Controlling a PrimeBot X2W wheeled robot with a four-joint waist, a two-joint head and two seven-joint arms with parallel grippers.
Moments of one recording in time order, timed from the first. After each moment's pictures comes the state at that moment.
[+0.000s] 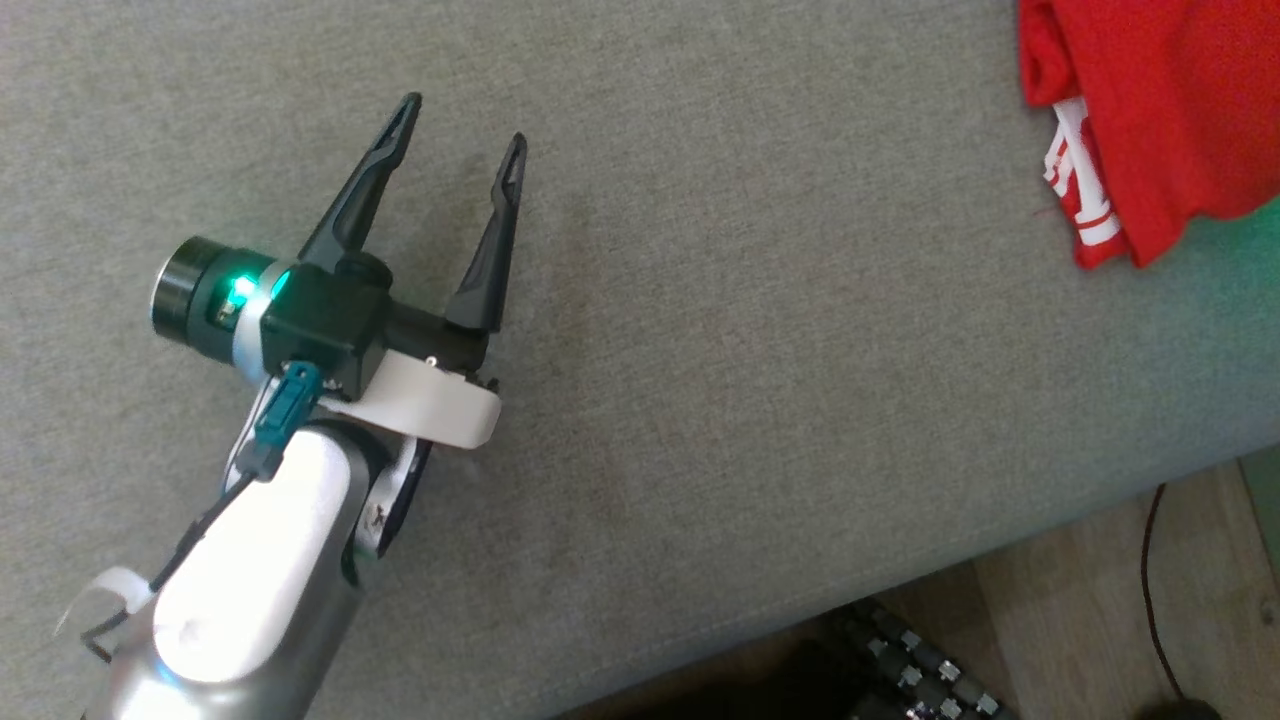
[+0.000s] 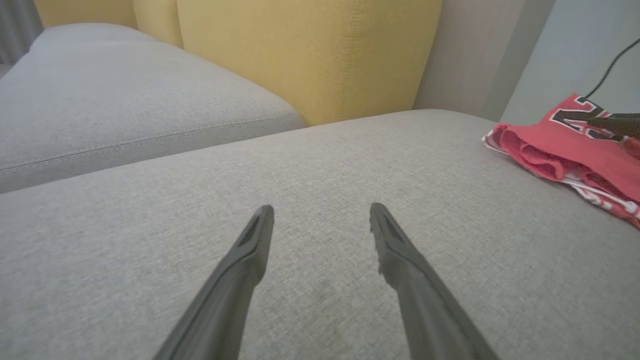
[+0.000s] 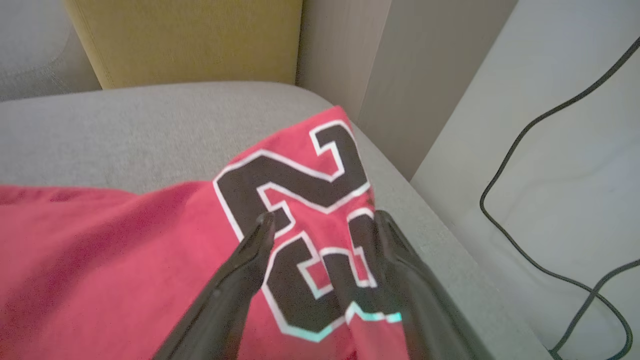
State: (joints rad) left arm -0.46 0.28 -0.51 -0.03 -0.17 0.14 -0.16; right arm -0.99 -0.45 0.15 1.16 0.44 0.13 -0.25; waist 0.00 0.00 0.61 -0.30
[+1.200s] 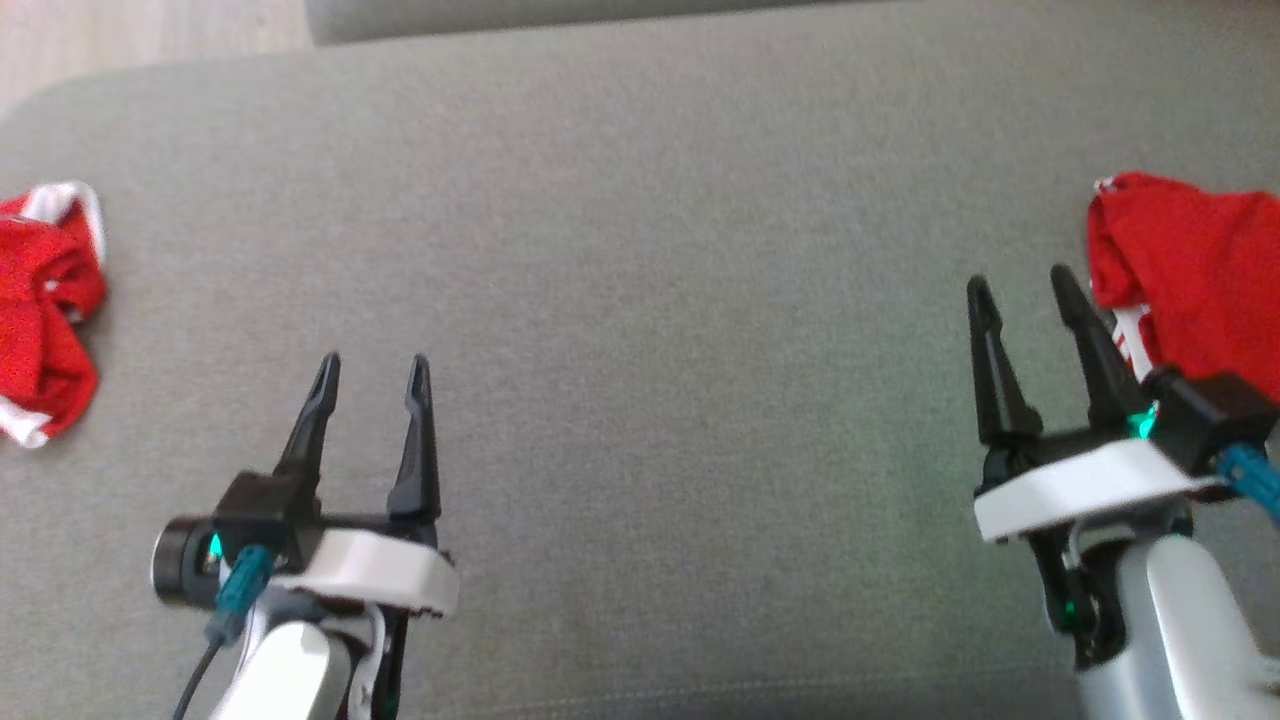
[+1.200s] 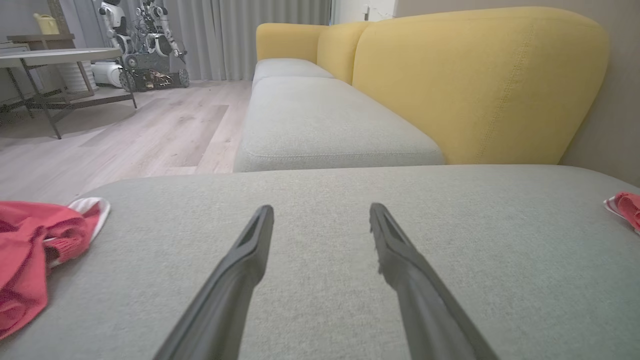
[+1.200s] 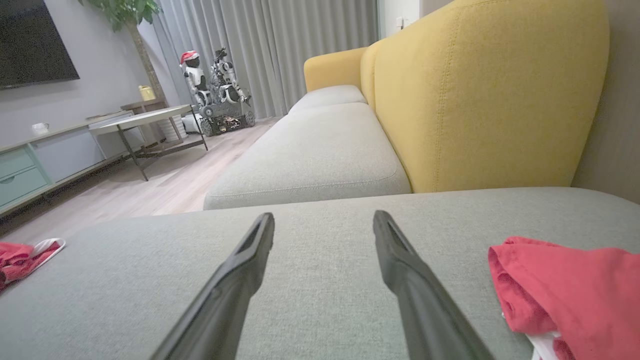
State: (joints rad) left arm -0.09 0.23 -0.40 0.02 -0.31 0.27 -0.25; right arm -0.14 -0.07 0.06 0.04 0.22 0.13 -0.03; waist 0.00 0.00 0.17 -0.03
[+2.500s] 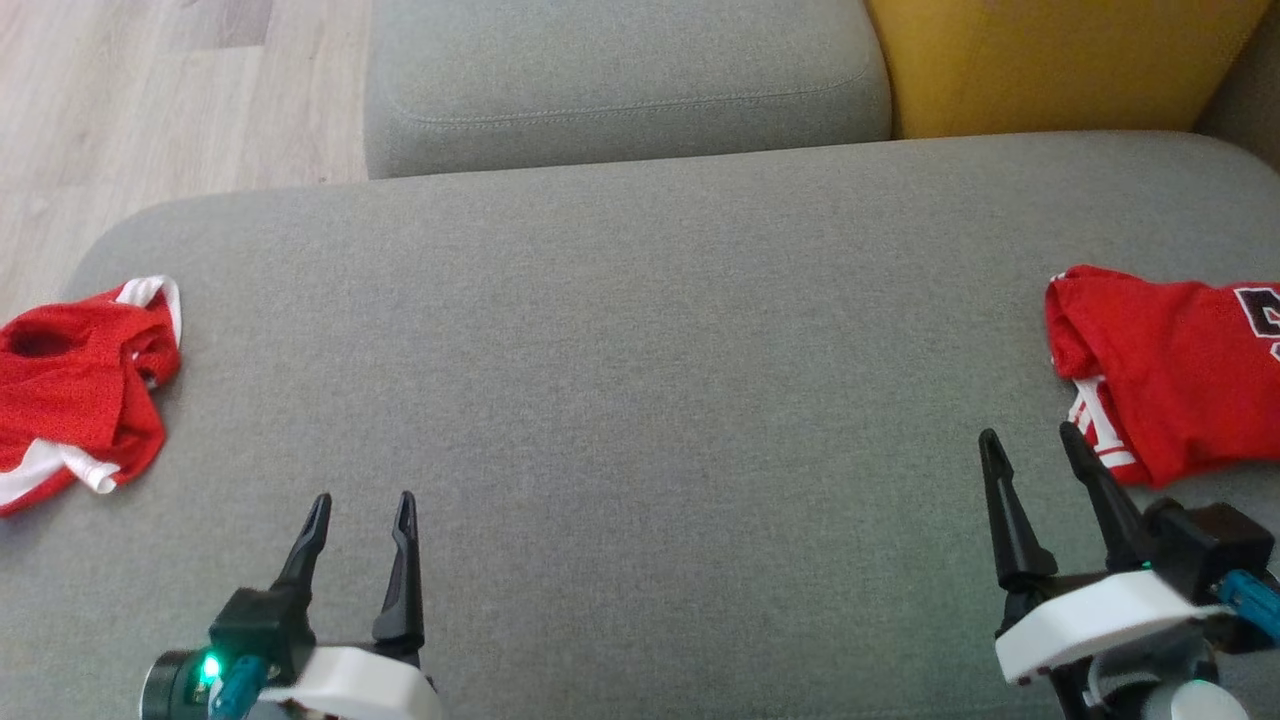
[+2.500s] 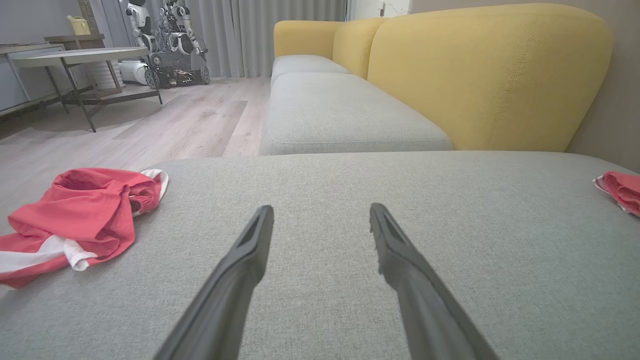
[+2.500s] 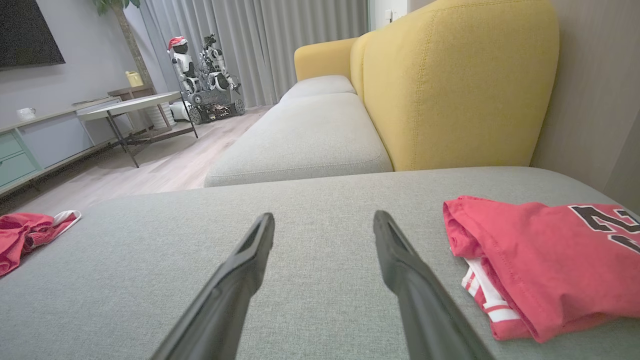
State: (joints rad) left arm 0.12 0.29 -0.41 -0.03 -0.34 0.32 -0.21; right arm 0.13 -0.05 0.01 -0.10 0.17 0.13 0.07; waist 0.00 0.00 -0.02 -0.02
